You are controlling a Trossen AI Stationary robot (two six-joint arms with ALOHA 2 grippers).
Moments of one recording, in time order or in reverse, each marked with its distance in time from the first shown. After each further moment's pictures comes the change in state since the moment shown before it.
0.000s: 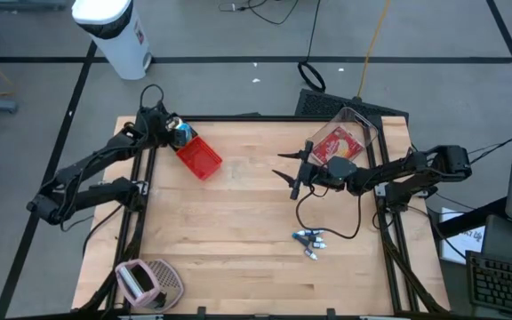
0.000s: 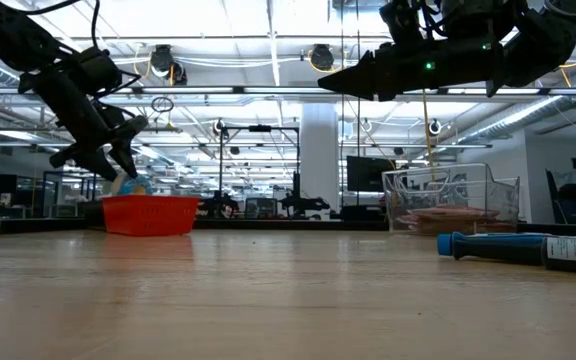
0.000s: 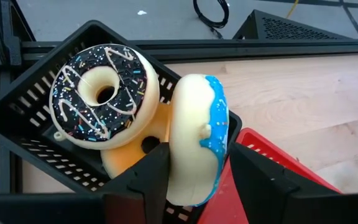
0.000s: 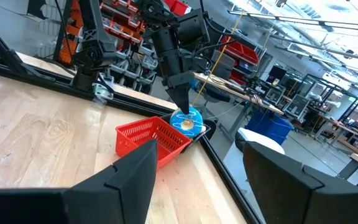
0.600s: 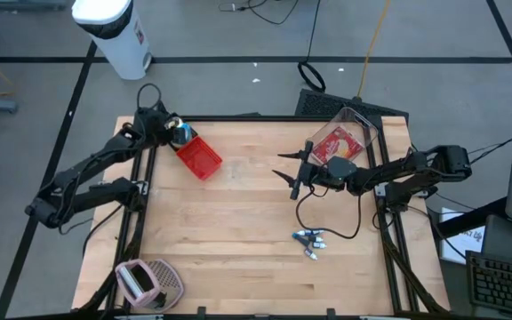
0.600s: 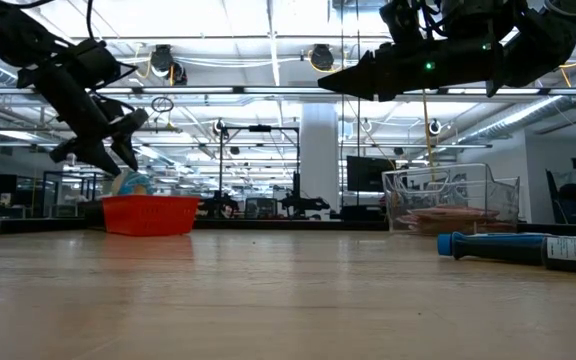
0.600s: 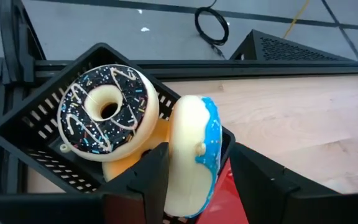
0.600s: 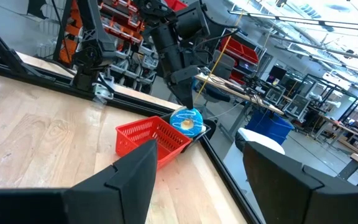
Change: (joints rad) left arm -0.022 -0.043 0.000 0.017 -0.050 -0.034; right arm 0.000 0.000 0.000 0.000 0.000 0.000
